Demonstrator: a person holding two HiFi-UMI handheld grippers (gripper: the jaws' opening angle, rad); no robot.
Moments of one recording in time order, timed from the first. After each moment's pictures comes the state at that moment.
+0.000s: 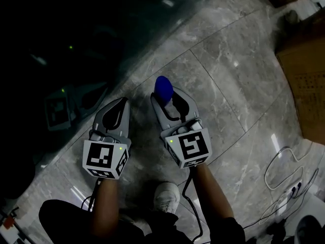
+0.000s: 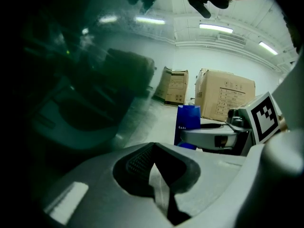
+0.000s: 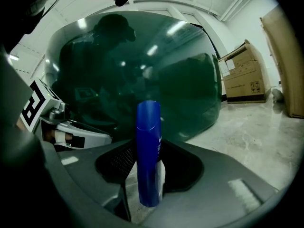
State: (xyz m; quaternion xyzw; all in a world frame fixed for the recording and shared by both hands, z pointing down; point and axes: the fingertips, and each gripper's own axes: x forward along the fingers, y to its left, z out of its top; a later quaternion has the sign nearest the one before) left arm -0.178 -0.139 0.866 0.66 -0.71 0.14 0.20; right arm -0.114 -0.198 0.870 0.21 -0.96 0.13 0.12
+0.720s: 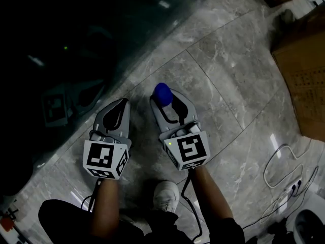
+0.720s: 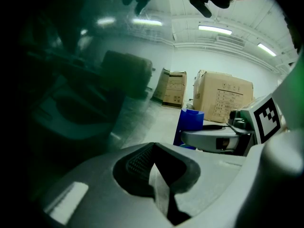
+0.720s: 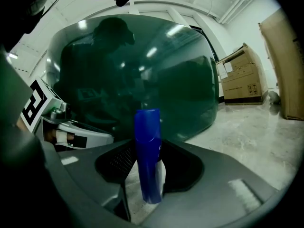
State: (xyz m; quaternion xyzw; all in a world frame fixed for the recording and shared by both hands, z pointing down) left arm -0.168 -0.136 0.860 0.67 -0.70 0.13 0.20; right arm -0.103 -0.189 0.864 0.22 -0.96 0.13 0.11
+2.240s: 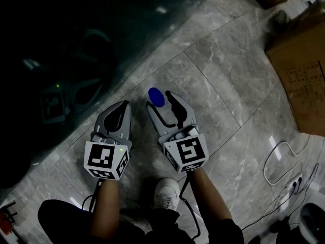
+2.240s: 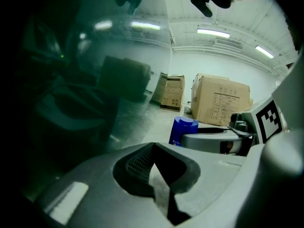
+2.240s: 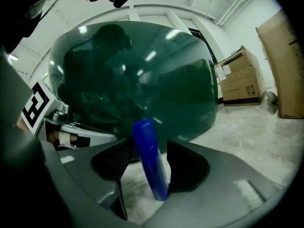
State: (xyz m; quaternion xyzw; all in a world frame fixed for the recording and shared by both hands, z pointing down) left arm -0.162 -0.119 0.843 0.68 -0.70 0.12 0.19; right arm -0.097 -0.165 0.847 0.22 -0.96 0.13 0.10
